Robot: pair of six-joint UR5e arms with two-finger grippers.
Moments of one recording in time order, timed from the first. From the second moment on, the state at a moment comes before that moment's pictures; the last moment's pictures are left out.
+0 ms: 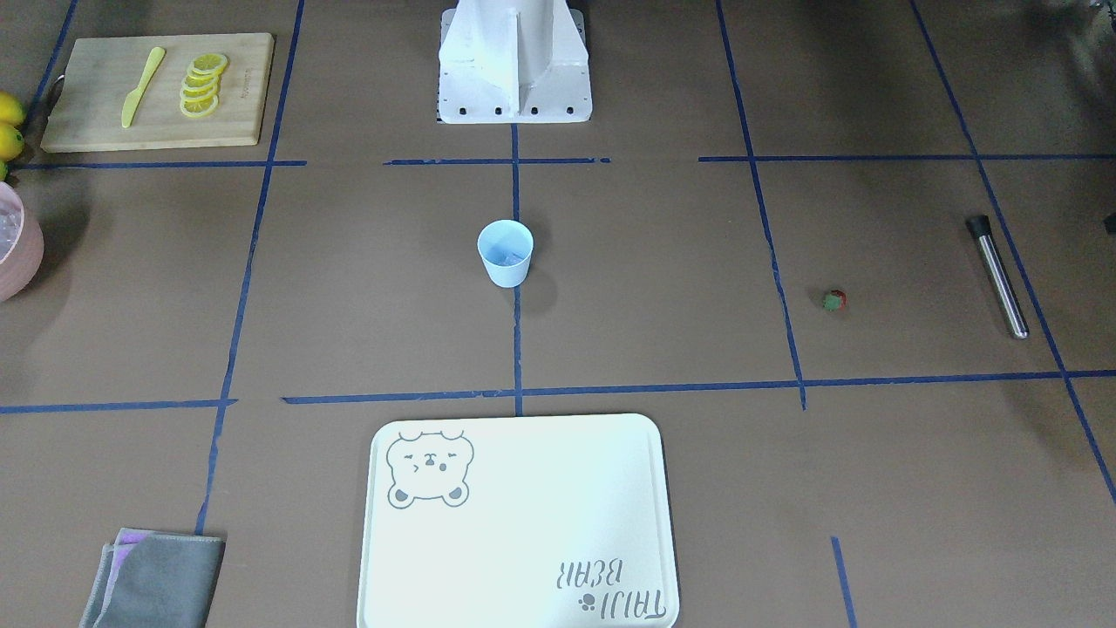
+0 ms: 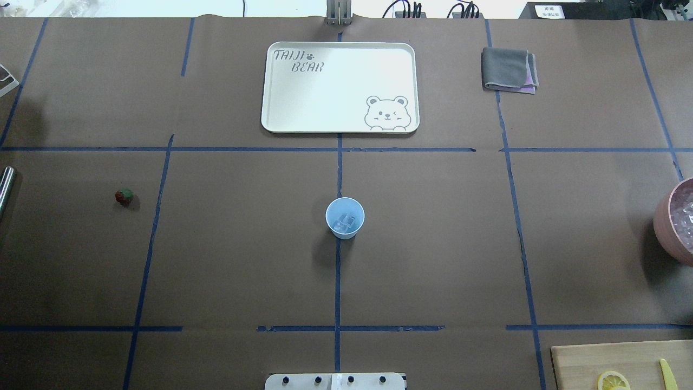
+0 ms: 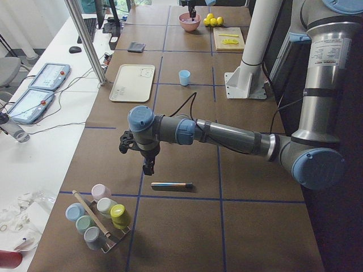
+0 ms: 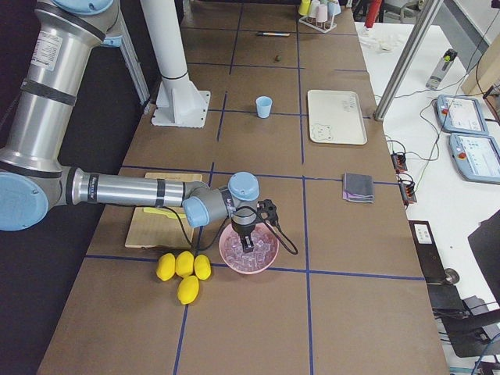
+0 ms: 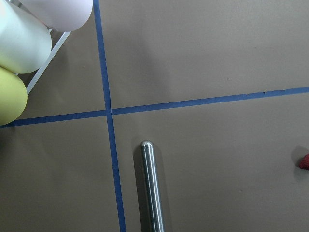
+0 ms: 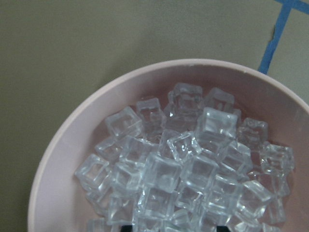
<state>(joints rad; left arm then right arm) -1.49 -1.61 -1.73 -1.48 -2.41 -0.02 1.18 -1.90 1.77 -1.15 2.22 0.14</state>
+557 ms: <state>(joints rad) -1.49 -1.62 -1.73 -1.48 -2.41 -0.02 1.17 -1.90 1.77 -1.15 2.22 0.14</state>
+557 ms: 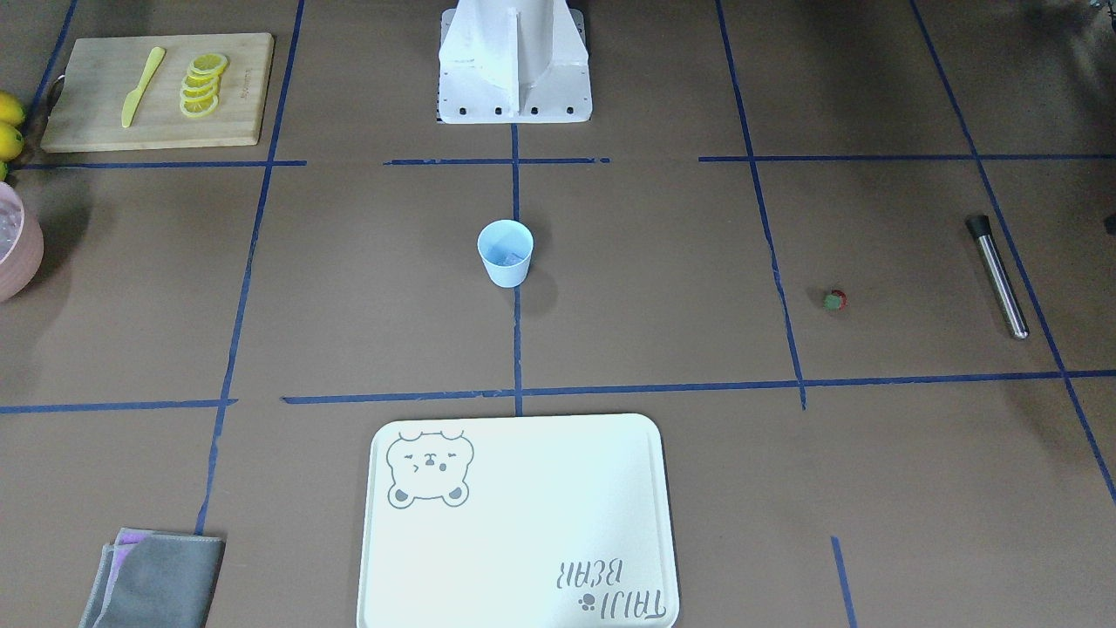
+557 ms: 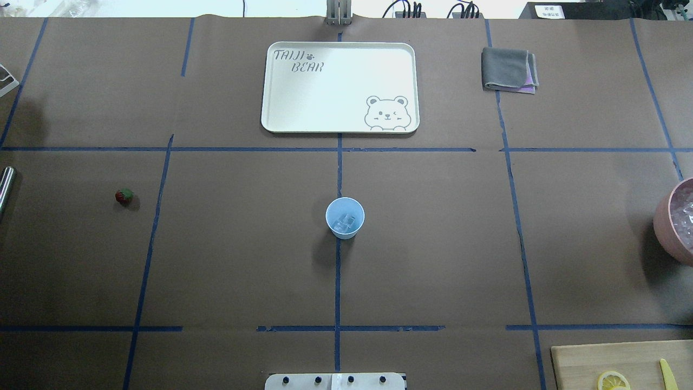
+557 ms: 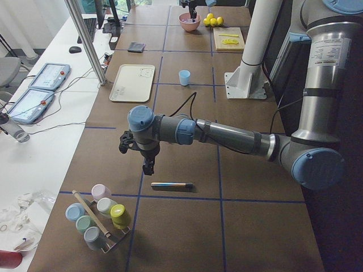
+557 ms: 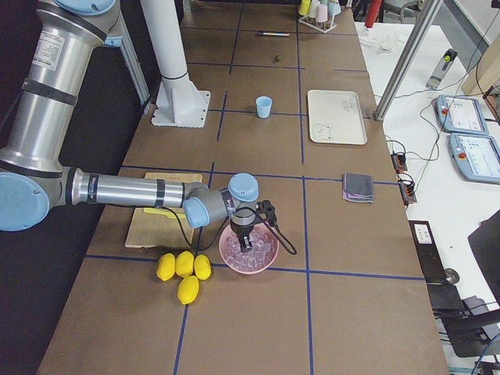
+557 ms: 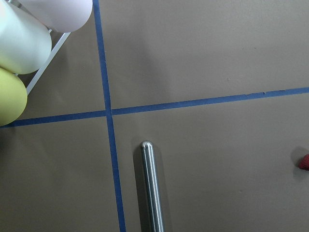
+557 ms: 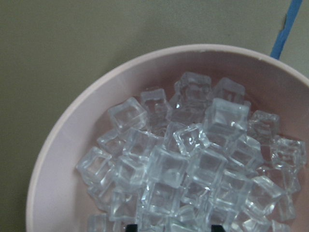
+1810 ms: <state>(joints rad) -1.49 -1.61 -1.73 -1.48 -2.41 -0.02 1.17 -1.90 1.77 -1.15 2.23 0.14</state>
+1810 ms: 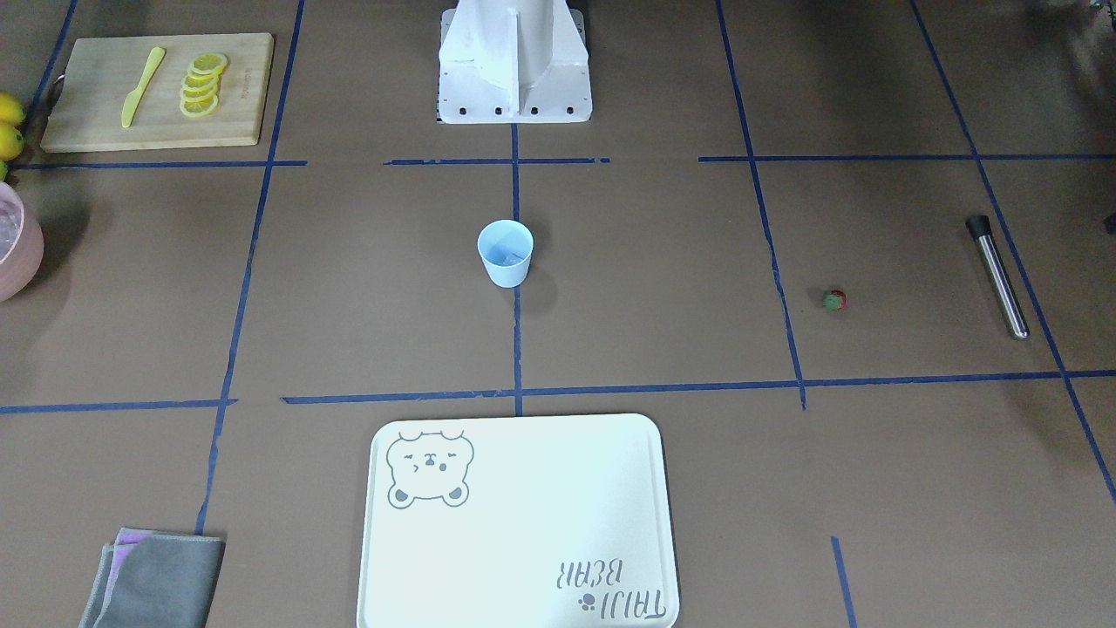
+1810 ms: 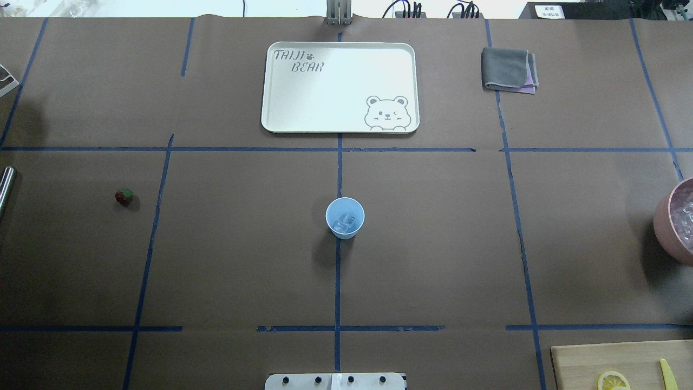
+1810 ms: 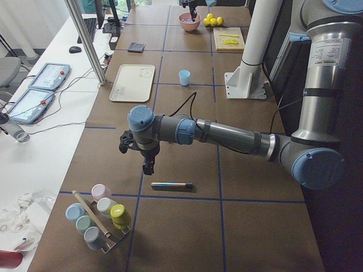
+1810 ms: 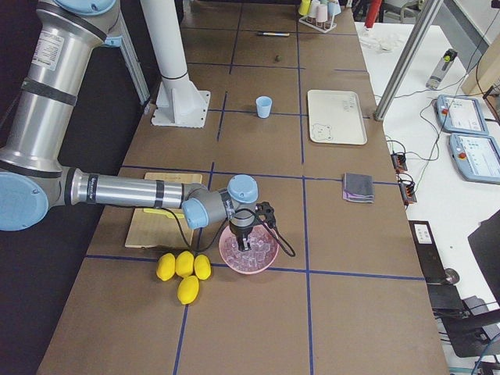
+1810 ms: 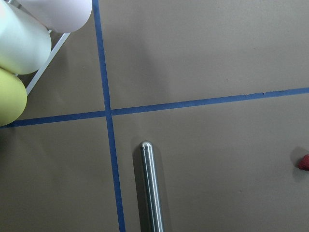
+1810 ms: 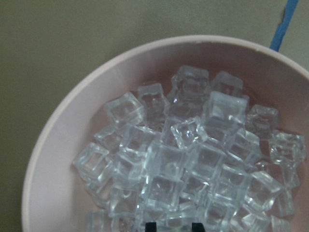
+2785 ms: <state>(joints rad) -1.49 -1.61 -1.73 -1.48 -2.41 -0.02 1.23 -1.44 2.03 -1.74 2.32 0.21</state>
